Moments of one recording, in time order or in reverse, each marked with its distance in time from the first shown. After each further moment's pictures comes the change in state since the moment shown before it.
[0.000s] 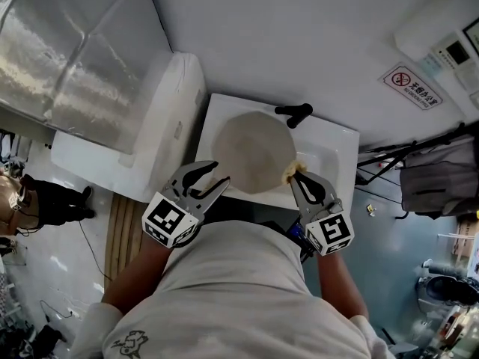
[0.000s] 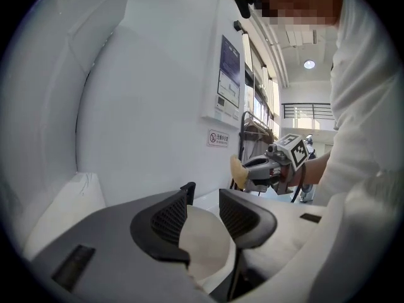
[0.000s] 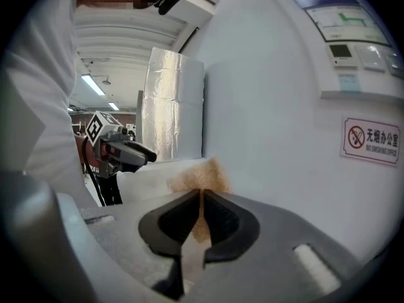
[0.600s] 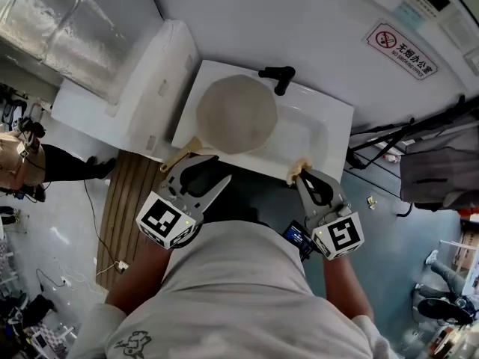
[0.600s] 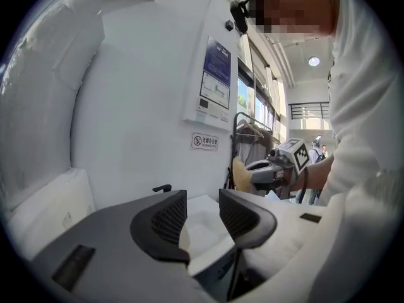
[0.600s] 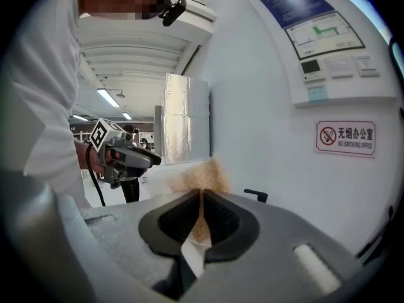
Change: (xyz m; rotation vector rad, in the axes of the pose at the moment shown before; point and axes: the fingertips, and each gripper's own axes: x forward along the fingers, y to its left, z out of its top) left arm 0.021 -0.167 0.006 -0.016 -0.043 0.096; right arm -0.158 -0.011 -0.033 0.006 -0.064 0.113
